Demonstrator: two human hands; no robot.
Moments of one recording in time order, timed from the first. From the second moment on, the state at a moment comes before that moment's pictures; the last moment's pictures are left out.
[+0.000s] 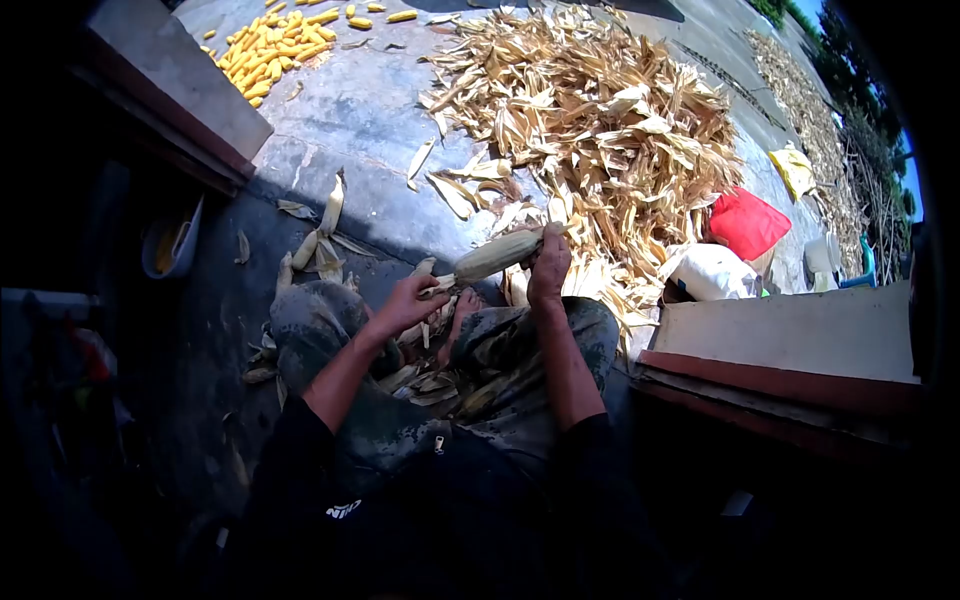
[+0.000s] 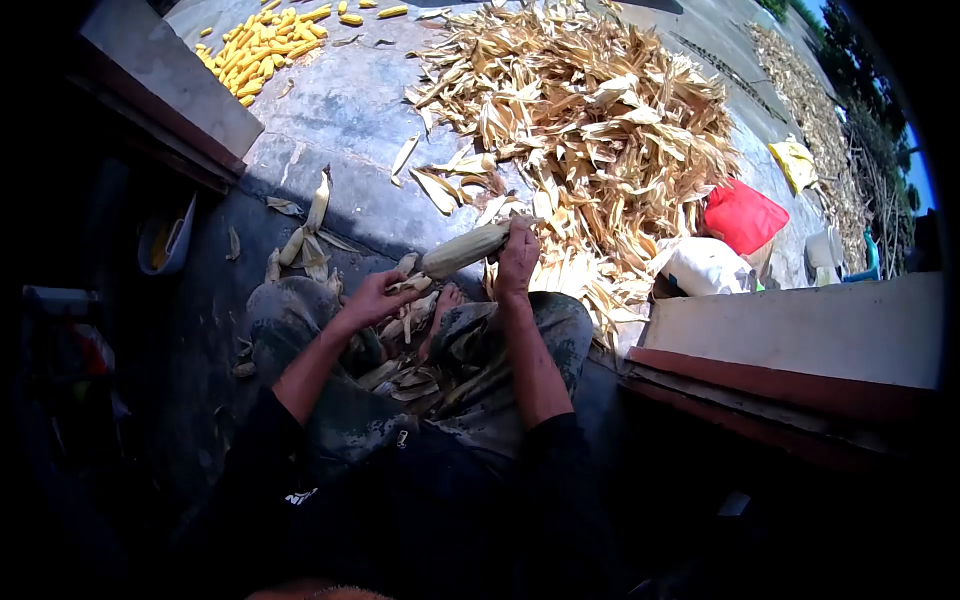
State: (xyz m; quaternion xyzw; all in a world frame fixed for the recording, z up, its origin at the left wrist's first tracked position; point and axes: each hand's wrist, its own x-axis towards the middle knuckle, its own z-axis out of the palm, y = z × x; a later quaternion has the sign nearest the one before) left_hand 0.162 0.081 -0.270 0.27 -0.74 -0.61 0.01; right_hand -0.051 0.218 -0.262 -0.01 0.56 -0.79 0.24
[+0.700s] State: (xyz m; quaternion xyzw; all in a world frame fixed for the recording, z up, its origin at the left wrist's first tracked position) left_hand 0.099 0.037 -0.251 0.35 -0.63 -0.70 -0.03; right_hand -0.159 0.129 -0.346 -0.23 0.66 -0.52 0.48
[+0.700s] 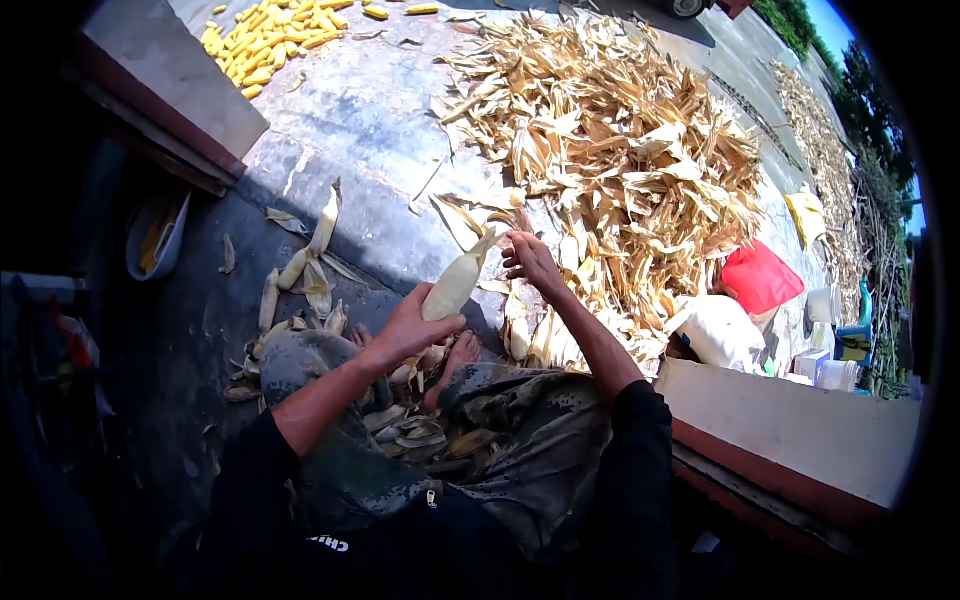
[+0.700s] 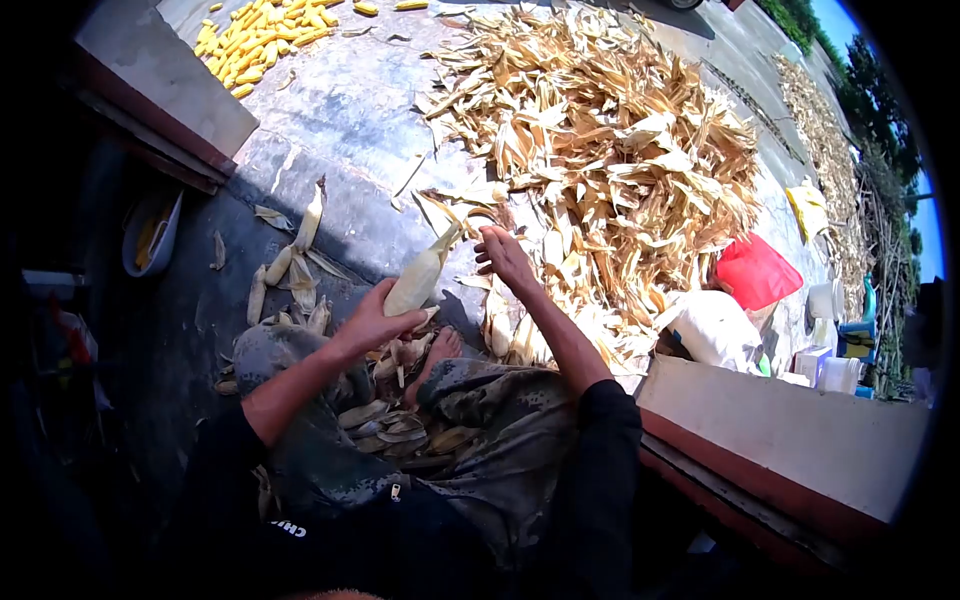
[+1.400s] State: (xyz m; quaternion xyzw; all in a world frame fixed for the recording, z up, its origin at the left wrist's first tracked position) left_hand 0.128 -0.077 -0.260 0.51 -0.50 -0.70 0.00; right_hand -0.398 -0.014 -0.648 -0.49 0.84 0.13 0.16
